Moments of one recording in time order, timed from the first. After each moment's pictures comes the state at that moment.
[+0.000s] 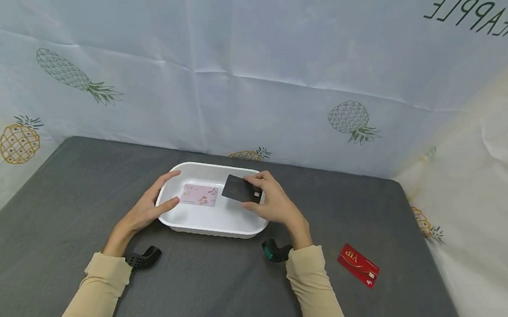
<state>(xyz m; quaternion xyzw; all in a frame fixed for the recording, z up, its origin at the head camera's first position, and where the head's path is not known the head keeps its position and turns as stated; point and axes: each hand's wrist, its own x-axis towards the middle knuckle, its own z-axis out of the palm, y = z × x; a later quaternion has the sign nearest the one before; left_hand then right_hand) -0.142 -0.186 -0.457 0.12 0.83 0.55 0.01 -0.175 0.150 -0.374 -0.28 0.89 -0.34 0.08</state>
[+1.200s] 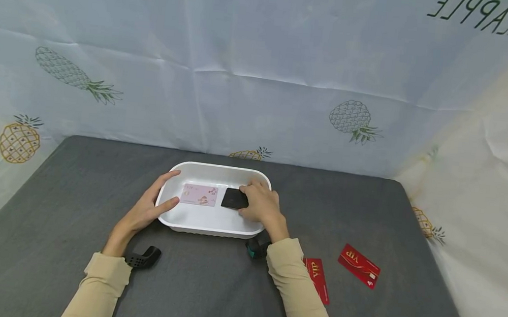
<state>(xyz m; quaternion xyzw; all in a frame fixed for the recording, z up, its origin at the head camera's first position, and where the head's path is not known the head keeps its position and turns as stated) -0.142 -0.186 -0.457 0.12 0.83 0.55 0.01 -0.180 0.109 -0.392 -0.17 0.96 -0.14 0.14</state>
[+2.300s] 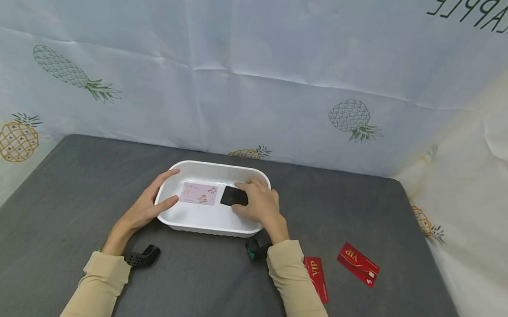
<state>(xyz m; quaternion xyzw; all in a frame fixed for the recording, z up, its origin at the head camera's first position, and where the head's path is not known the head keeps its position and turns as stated) -0.143 -0.186 -0.457 0.12 0.83 0.55 0.01 -0.177 0.112 -0.399 -0.19 0.97 -0.17 0.08</state>
